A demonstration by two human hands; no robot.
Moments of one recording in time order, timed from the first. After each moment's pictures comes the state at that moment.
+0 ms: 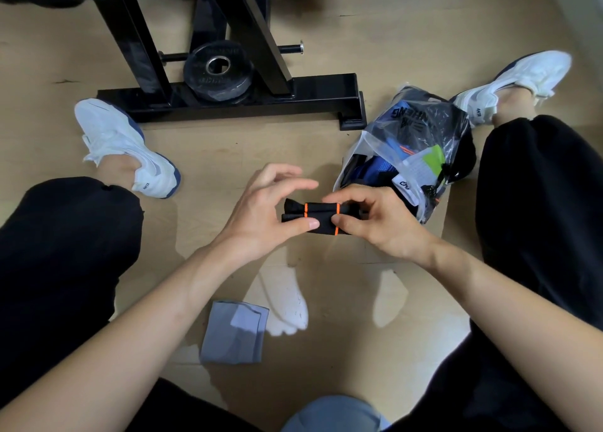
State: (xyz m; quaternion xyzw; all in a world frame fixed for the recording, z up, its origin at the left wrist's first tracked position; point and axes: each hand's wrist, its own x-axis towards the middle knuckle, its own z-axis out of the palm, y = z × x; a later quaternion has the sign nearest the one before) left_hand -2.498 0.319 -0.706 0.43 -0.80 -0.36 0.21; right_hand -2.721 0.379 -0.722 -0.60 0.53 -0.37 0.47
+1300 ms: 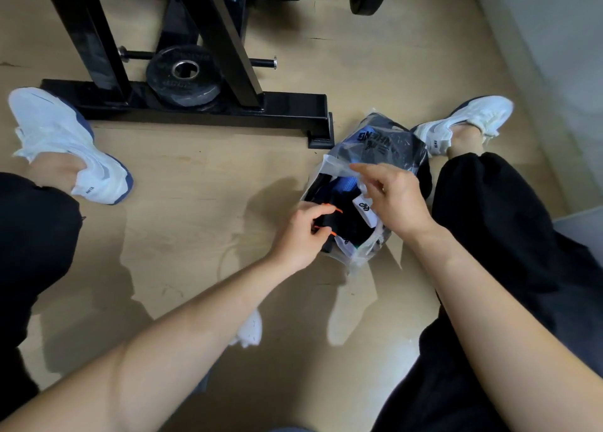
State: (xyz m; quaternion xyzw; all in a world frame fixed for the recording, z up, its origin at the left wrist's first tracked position) left_hand -2.616 0.330 -0.791 0.48 -0.70 -0.48 0.23; right_hand -2.817 0.336 -0.736 -0.67 0.68 -0.27 0.15
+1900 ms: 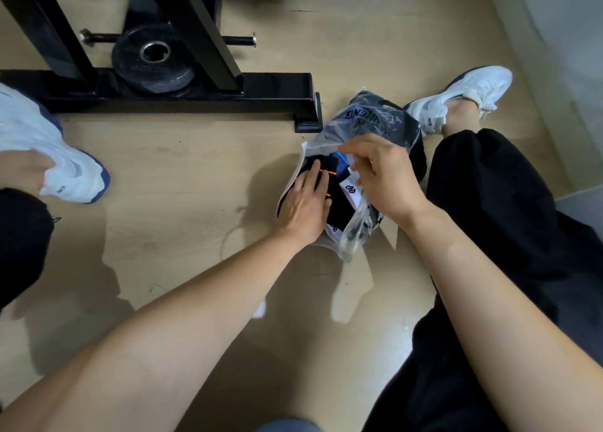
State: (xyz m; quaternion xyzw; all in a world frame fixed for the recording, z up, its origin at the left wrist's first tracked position) left_hand -2.667 0.295 -0.843 0.45 -0.86 -0.22 0.08; right_hand -2.819 0.327 -0.727 -0.67 0.66 -0.30 0.16
